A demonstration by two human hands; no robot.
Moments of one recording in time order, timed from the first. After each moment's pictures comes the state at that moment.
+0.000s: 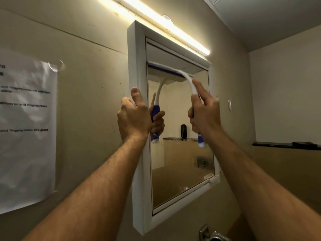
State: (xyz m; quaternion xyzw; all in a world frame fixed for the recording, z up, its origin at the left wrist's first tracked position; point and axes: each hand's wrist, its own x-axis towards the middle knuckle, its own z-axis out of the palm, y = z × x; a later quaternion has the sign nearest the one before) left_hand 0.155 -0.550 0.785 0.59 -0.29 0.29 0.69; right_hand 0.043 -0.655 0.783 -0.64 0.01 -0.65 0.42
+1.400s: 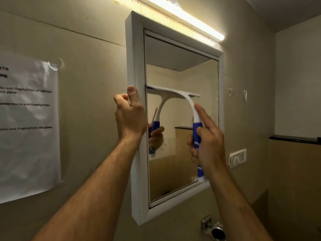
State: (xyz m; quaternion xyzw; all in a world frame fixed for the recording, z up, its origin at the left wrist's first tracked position) left_hand 0.154 -0.551 0.787 0.57 -0.28 0.31 0.71; right_hand 0.021 -0.649 0.721 -0.64 0.00 -0.56 0.53
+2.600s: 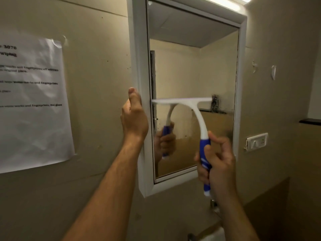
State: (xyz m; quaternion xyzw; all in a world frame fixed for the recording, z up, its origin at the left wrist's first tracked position) left_hand 0.140 -0.550 0.734 0.59 -0.27 0.22 0.73; right_hand 0.010 -0.668 0.628 -0.60 -0.01 -0.47 0.65
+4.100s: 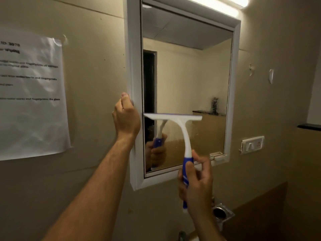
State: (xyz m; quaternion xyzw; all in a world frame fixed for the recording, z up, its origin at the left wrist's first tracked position) left_hand 0.153 -0.557 0.729 0.67 -0.17 0.30 0.66; right_hand 0.010 -0.653 0.581 -0.60 0.01 -0.46 0.66
